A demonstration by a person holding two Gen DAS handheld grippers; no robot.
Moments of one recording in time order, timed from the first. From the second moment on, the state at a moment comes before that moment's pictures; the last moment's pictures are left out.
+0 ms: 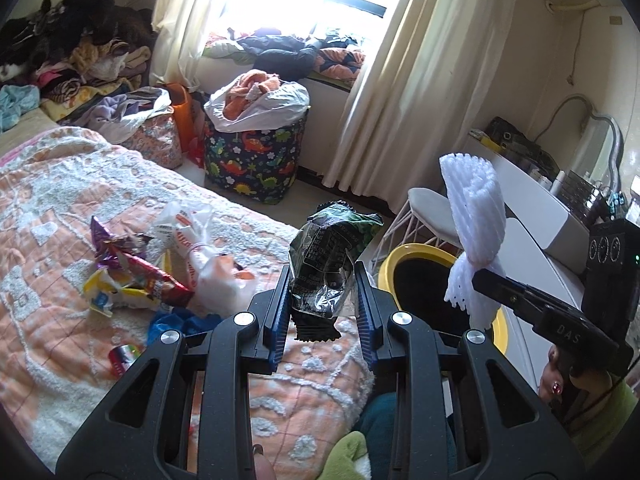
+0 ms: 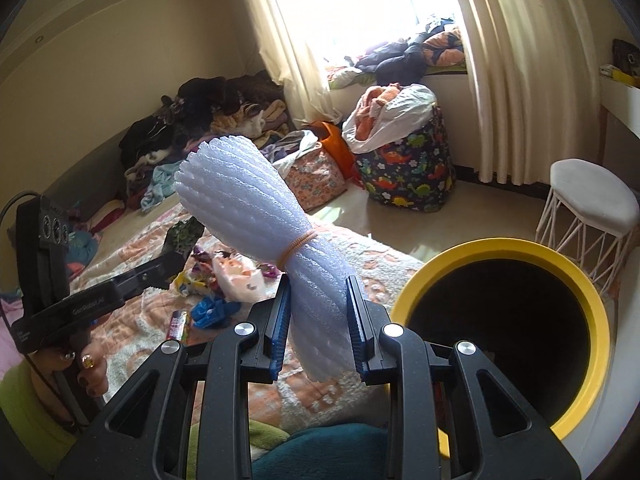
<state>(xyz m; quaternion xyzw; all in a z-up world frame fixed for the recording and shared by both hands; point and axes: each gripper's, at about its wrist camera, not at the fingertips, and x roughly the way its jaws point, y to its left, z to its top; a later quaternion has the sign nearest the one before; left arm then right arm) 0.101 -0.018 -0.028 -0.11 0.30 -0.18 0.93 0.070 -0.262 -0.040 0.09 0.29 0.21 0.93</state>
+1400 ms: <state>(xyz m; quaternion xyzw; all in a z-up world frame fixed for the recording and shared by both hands) 0.102 -0.152 -0.036 -0.04 0.31 -0.30 0.90 0.083 -0.382 -0.071 0.20 0.30 0.05 0.93</state>
